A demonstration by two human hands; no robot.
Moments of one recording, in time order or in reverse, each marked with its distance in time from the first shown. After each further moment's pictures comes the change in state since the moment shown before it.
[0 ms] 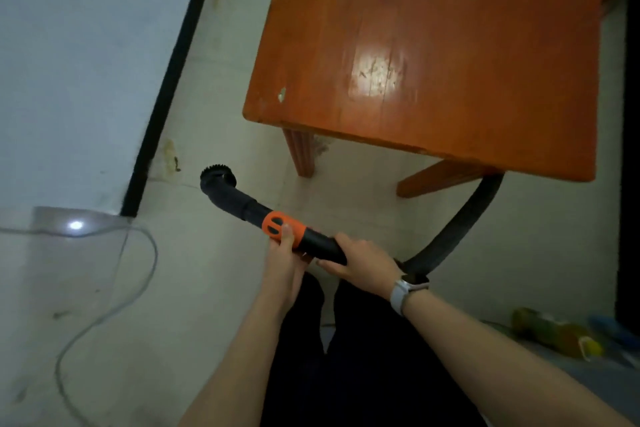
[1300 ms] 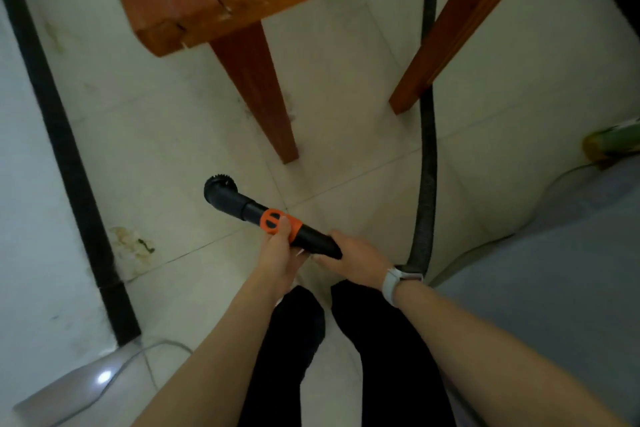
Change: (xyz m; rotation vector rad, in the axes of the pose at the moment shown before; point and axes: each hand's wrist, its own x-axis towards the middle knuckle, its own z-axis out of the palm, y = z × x) left_hand 0.238 -0.014 -0.141 0.653 -0.204 -0.299; right_hand 0.197 -0.018 0.224 0.666 0.243 0.379
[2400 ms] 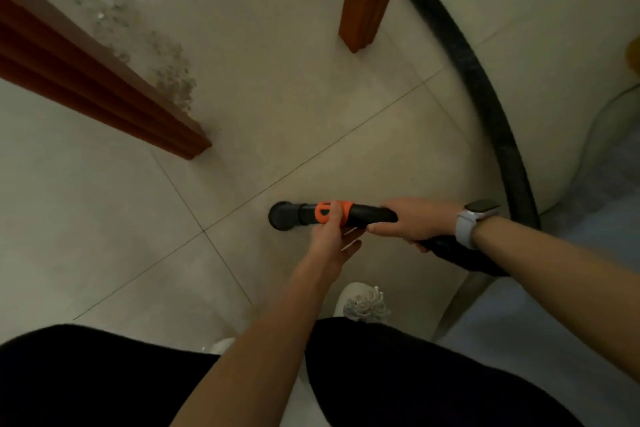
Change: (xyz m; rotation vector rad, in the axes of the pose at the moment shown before) left_hand 0.294 -0.208 0.135 0.256 -0.236 -0.238; right_hand 0.179 0.301 -0.042 -0.036 -0.150 0.221
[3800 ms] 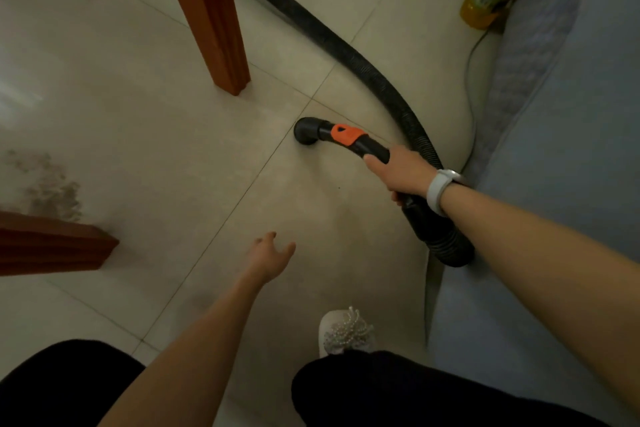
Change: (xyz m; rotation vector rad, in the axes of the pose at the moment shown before) left_hand 0.080 0.022 -0.004 1.650 0.063 0.333; right_hand -0.019 0.097 -0.018 0.643 0.781 0.307
